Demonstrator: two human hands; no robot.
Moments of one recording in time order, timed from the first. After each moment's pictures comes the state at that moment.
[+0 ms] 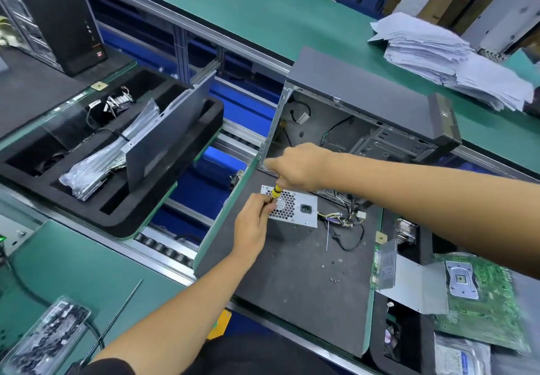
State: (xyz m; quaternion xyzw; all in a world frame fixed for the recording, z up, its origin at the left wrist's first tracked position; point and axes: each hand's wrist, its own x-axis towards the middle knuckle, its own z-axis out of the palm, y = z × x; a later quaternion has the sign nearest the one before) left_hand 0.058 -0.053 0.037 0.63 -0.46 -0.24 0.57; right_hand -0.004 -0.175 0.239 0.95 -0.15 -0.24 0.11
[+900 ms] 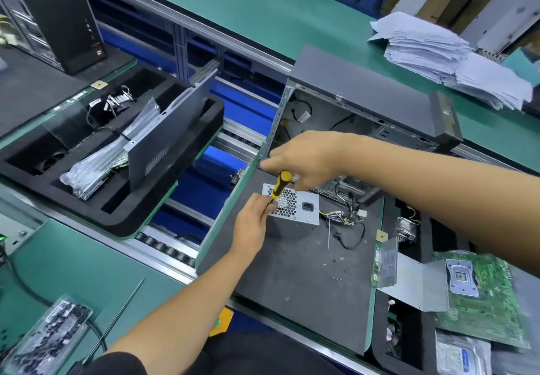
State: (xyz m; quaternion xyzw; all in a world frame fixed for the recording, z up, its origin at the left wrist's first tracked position) left_hand 0.065 -0.052 0.037 0.63 -0.51 -0.21 0.55; right_hand -0.006 -0.178 0.268 0.97 -0.01 -0.22 0.07
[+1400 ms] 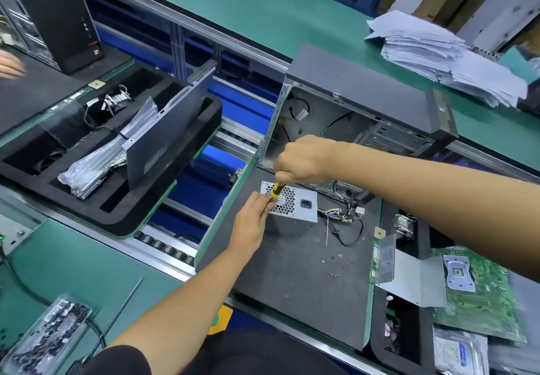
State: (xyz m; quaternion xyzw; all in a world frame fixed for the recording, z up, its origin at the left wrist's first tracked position) left_hand 0.066 -0.048 0.036 0.61 -0.53 -0.22 0.54; right_hand -0.009 -0.171 0.252 0.96 -0.12 -0.23 0.12
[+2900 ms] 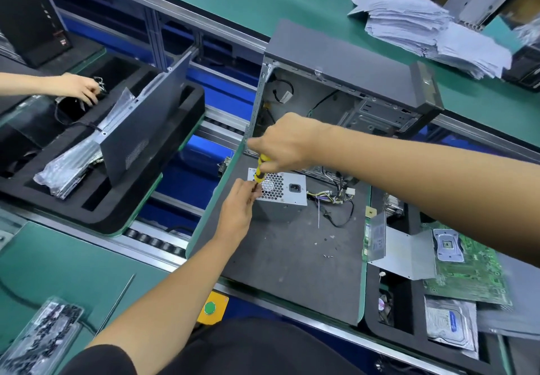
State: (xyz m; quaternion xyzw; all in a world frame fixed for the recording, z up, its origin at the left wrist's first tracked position) left_hand 0.070 -0.052 0.021 0.60 -0.54 -0.25 0.53; right_hand -0.012 -0.166 0.249 0.96 -0.11 -0.20 0.19
